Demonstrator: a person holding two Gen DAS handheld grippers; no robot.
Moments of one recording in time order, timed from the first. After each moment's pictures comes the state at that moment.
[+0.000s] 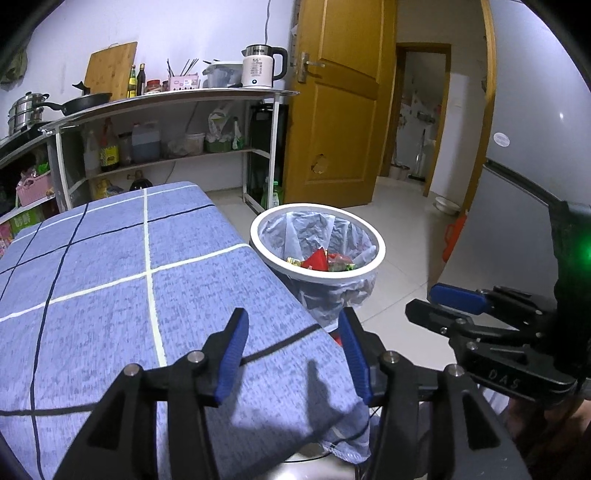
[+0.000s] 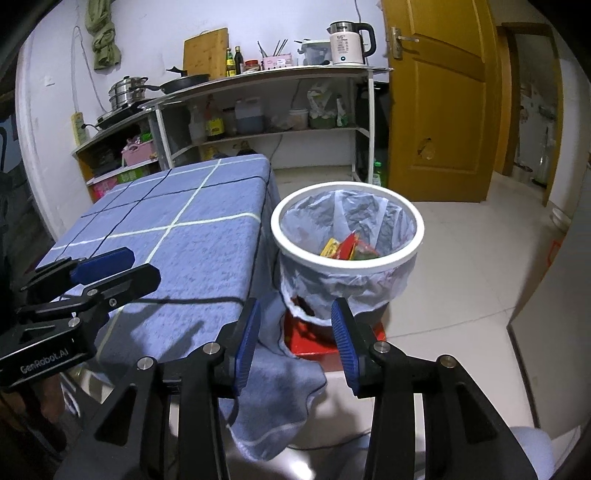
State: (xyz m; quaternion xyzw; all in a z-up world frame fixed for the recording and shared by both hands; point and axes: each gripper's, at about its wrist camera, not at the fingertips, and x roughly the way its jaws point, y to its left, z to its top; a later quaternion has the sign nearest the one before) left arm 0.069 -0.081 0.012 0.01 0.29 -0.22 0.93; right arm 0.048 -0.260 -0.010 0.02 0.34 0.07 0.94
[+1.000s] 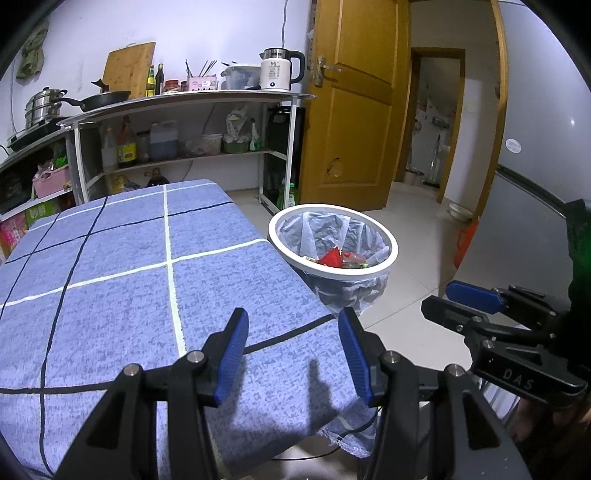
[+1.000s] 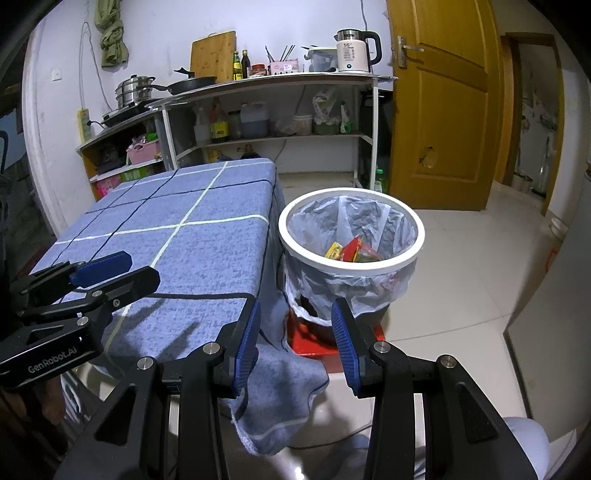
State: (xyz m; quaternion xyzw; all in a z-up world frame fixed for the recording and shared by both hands) left arm 0.056 -0.071 0.011 0.00 0.29 -0.18 0.94; right arm 0.035 -0.251 -0.004 0.00 0.32 0.07 0.94
